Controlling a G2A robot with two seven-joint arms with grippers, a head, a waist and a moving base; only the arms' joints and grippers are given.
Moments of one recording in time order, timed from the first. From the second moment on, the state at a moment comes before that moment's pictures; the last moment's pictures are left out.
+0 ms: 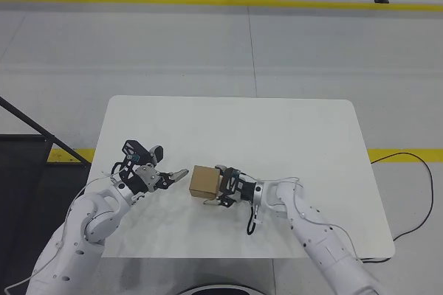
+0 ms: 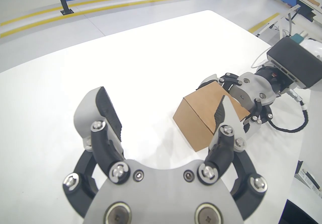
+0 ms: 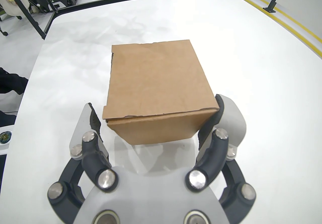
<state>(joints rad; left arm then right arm) 1.37 -1.06 -1.42 -1.67 0.98 -0.53 -0.15 -0.87 -1.38 0.91 -1.05 -1.51 -0.83 -0.18</state>
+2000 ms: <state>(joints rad) 1.37 -1.06 -1.42 -1.67 0.98 -0.53 -0.15 -0.99 -1.28 1.19 -1.37 -1.38 -0.86 -0.09</state>
